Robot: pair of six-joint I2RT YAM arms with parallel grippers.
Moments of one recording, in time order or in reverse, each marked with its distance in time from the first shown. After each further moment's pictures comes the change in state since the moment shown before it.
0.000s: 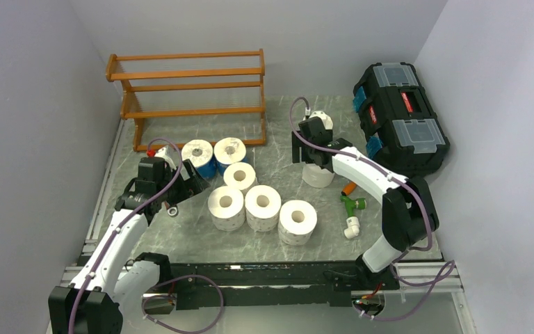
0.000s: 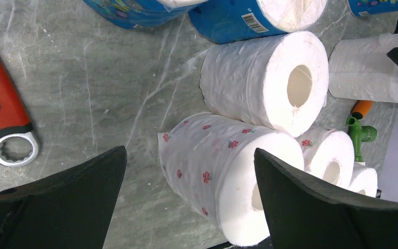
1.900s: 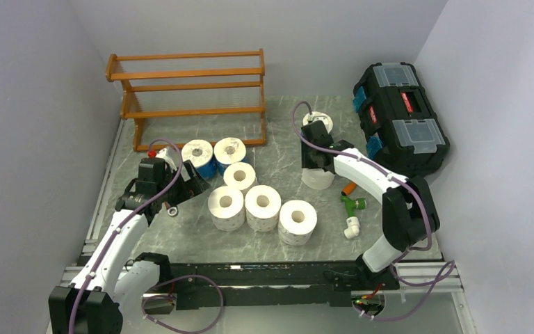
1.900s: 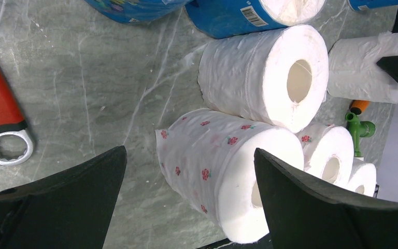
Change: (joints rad) left arm 0.000 -0.001 -0.008 0.000 0.017 0.000; right arm -0.019 0.009 -0.035 -0.032 -0.032 0.012
